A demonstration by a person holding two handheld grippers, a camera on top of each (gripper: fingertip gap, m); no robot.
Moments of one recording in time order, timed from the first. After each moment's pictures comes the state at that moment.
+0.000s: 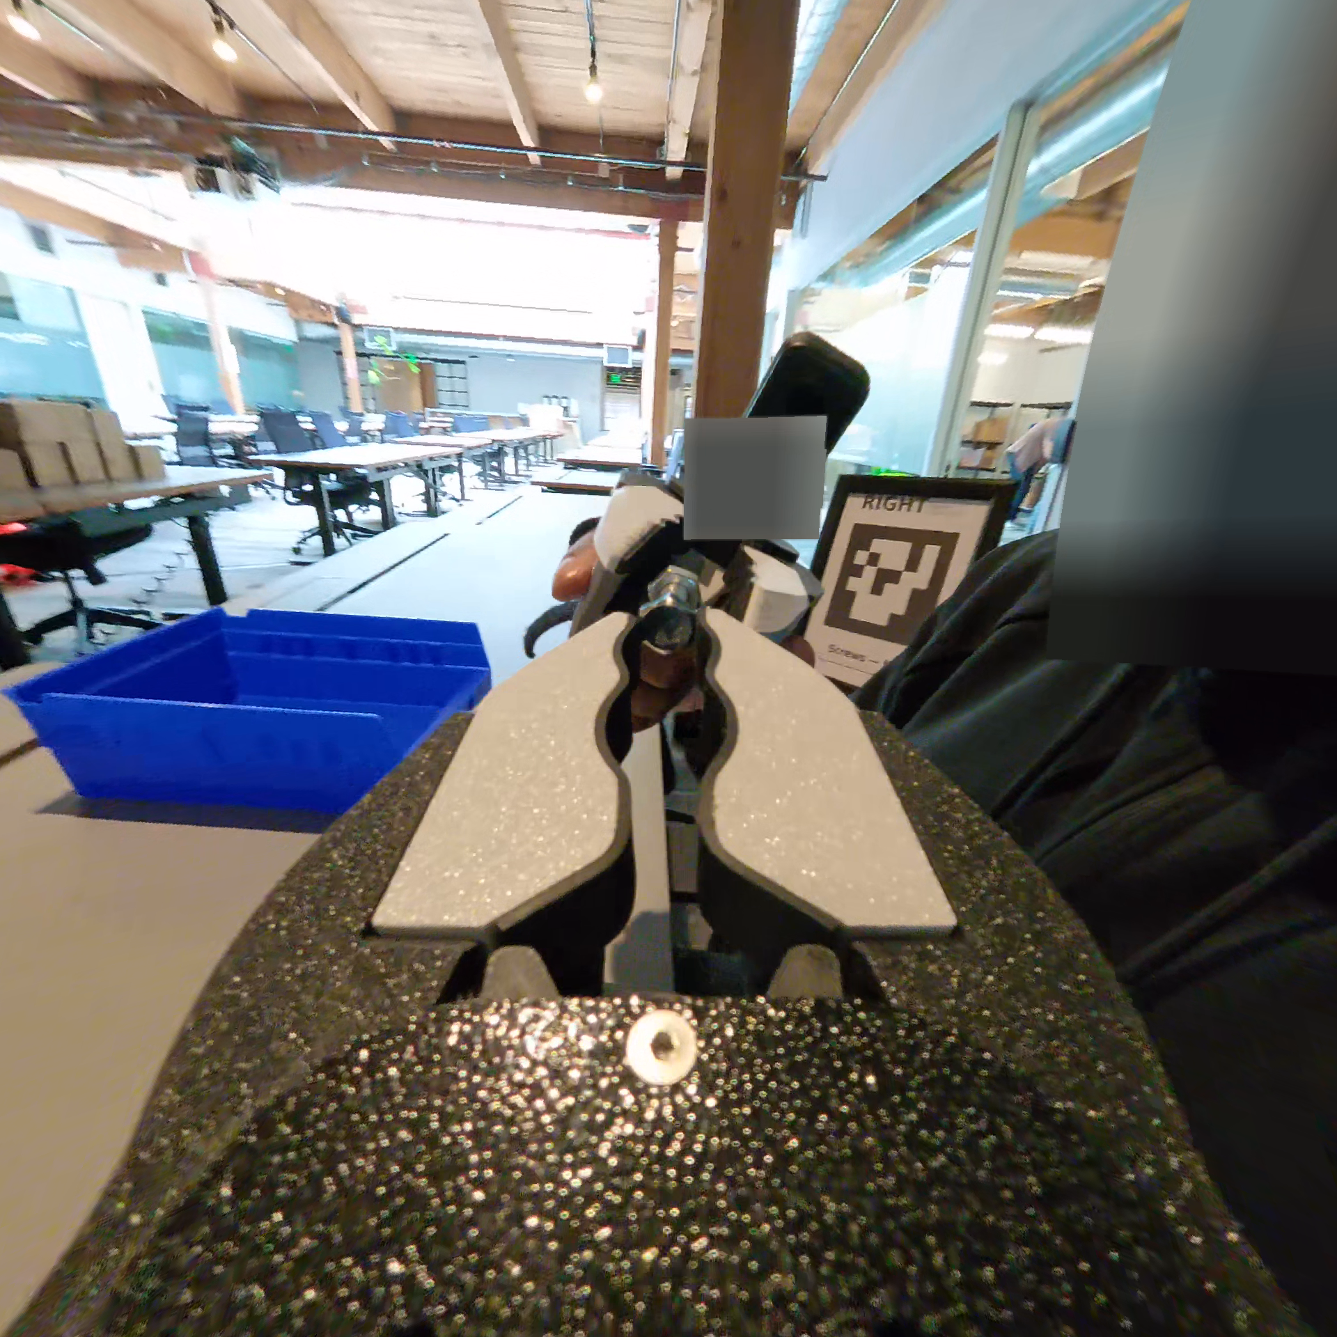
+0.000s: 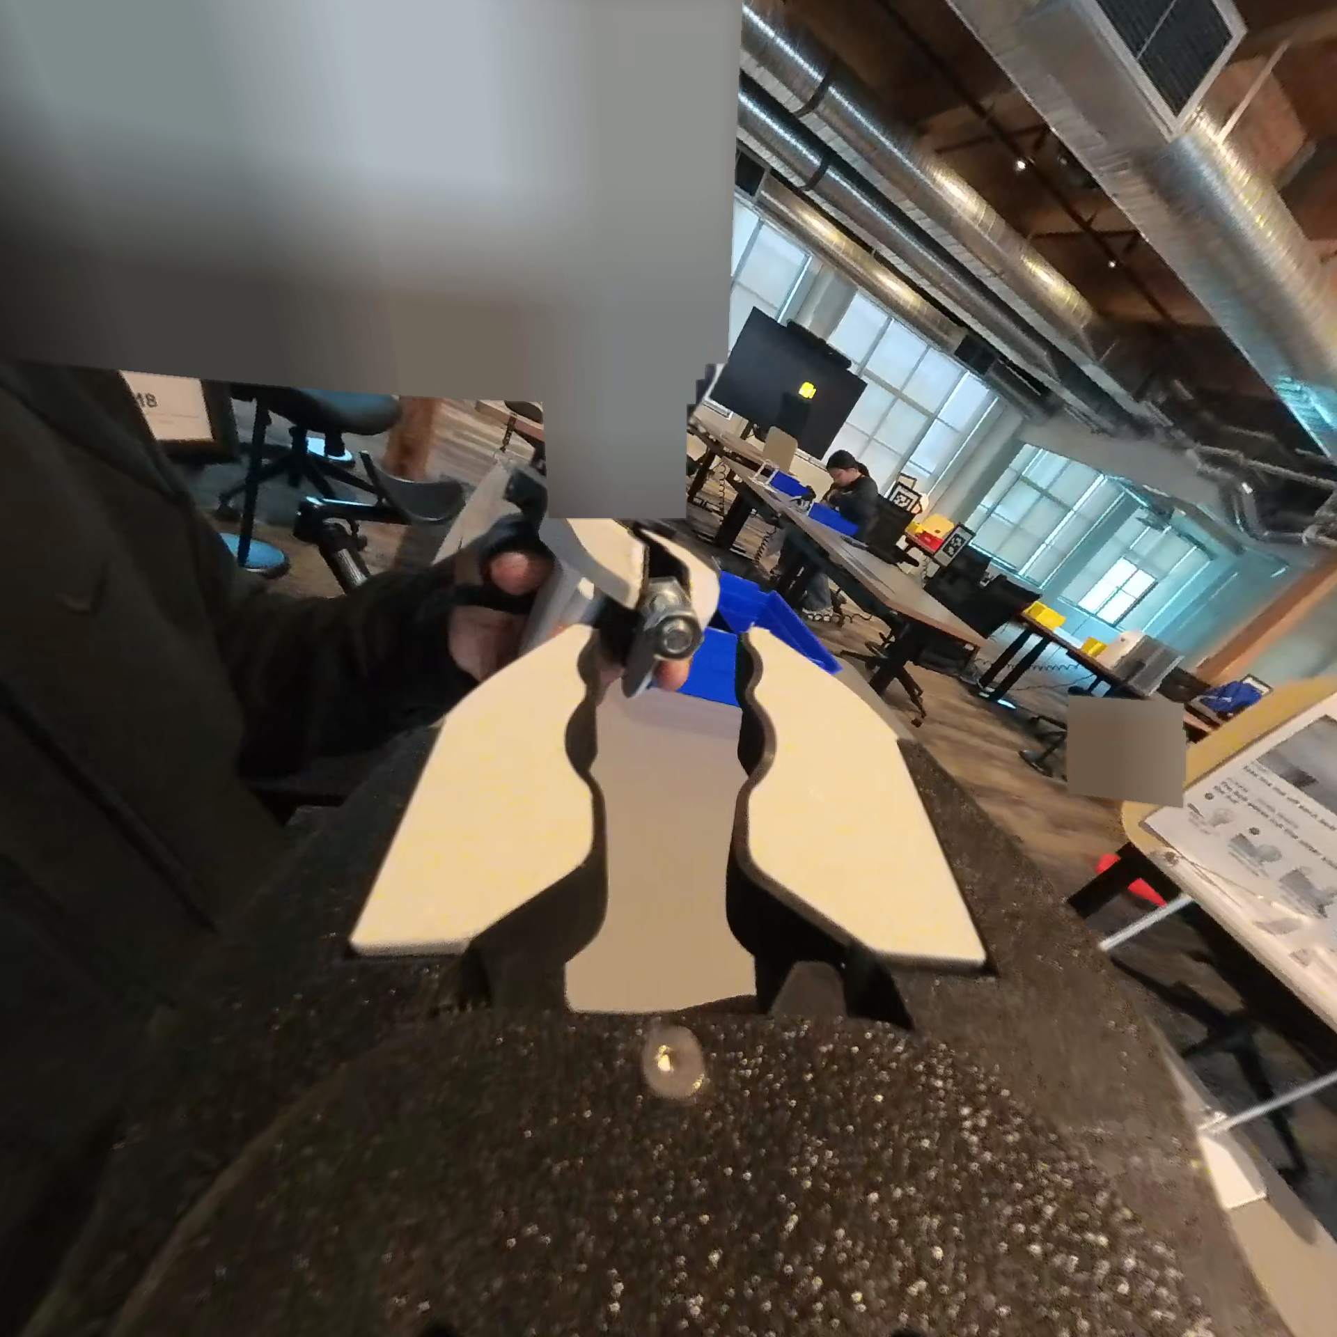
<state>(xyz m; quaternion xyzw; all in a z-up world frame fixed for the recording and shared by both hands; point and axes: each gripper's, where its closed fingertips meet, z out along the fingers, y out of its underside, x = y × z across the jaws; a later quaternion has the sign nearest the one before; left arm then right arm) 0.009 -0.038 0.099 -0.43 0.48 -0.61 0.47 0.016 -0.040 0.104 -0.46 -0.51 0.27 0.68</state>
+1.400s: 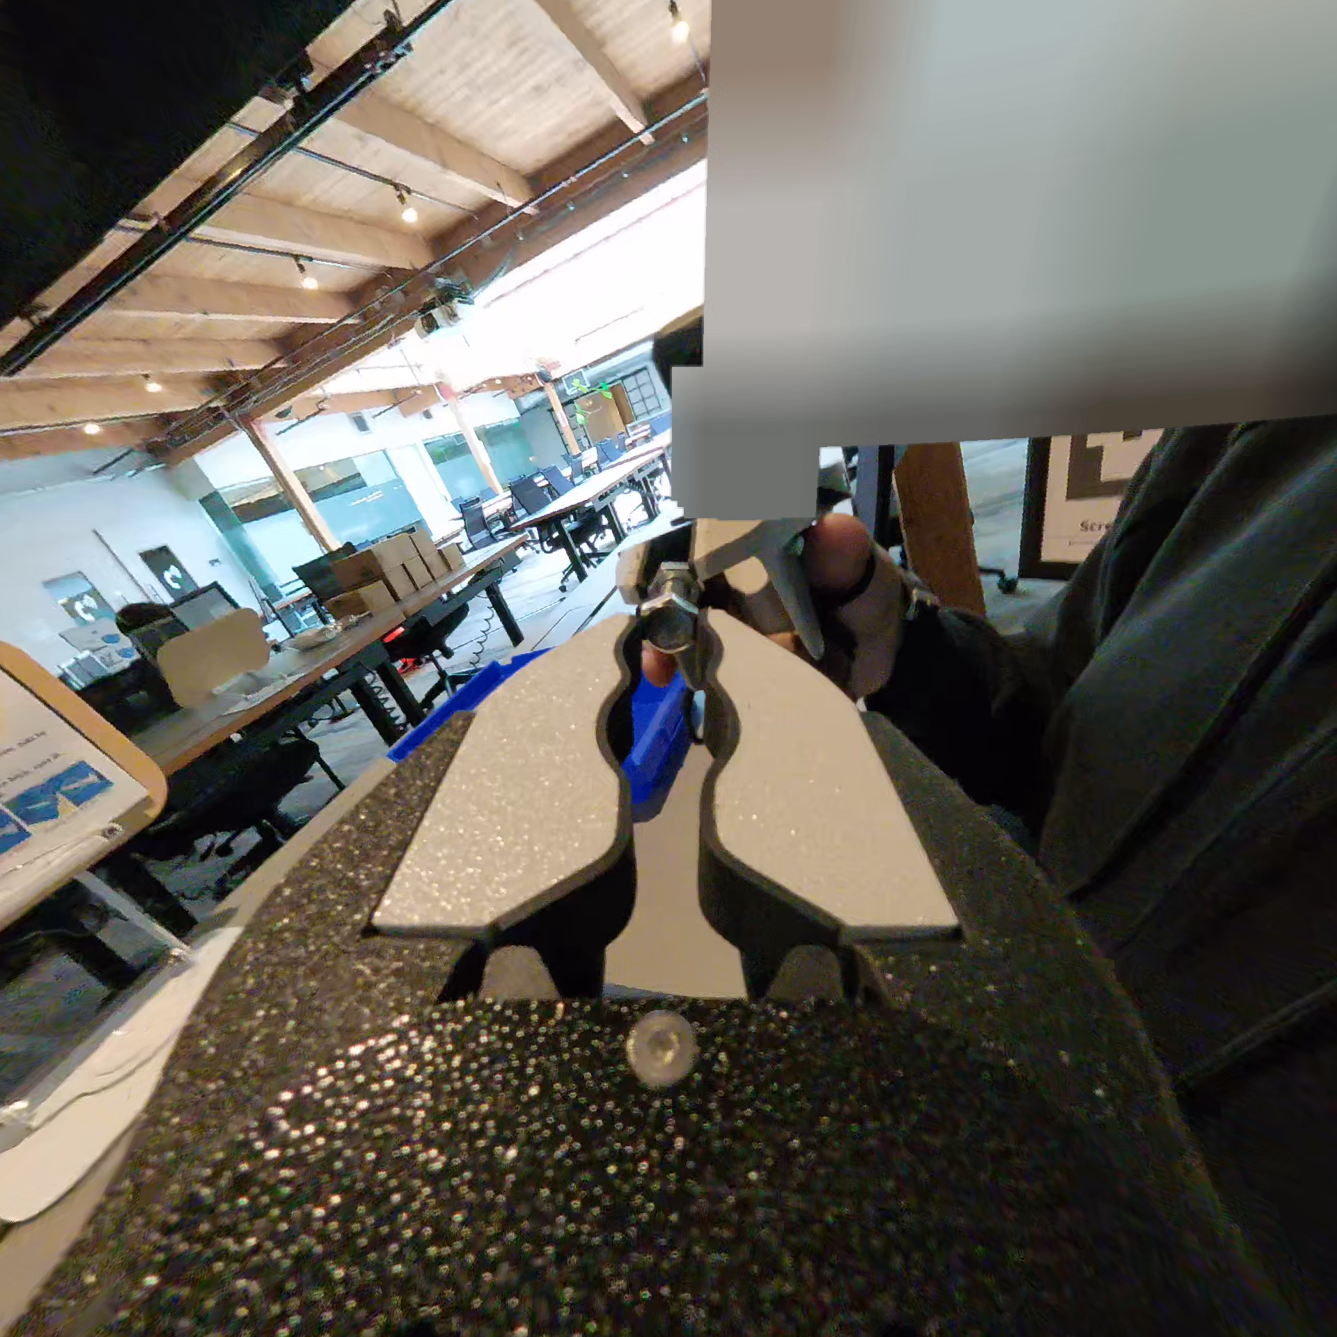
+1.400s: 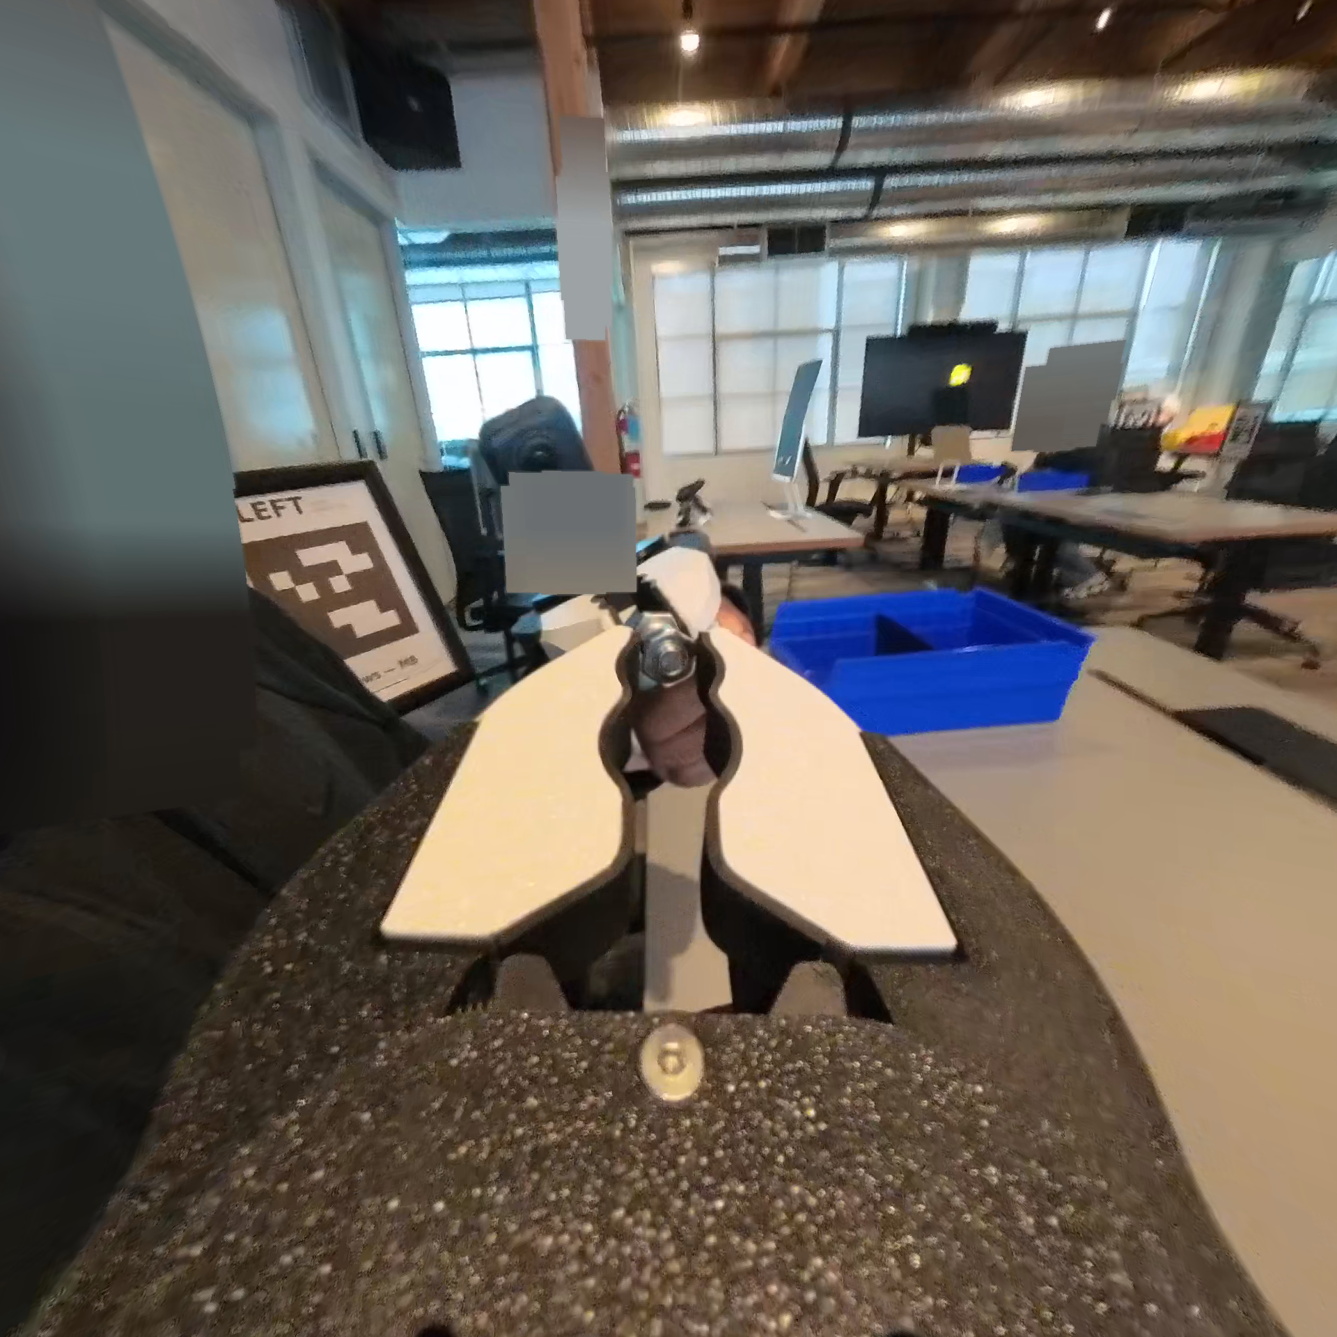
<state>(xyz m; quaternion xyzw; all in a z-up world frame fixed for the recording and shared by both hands) 0.002 -0.035 0.101 -0.39 0.53 -0.41 0.63 0.006 -0.036 0.112 -0.50 -0.40 0.51 0.57</state>
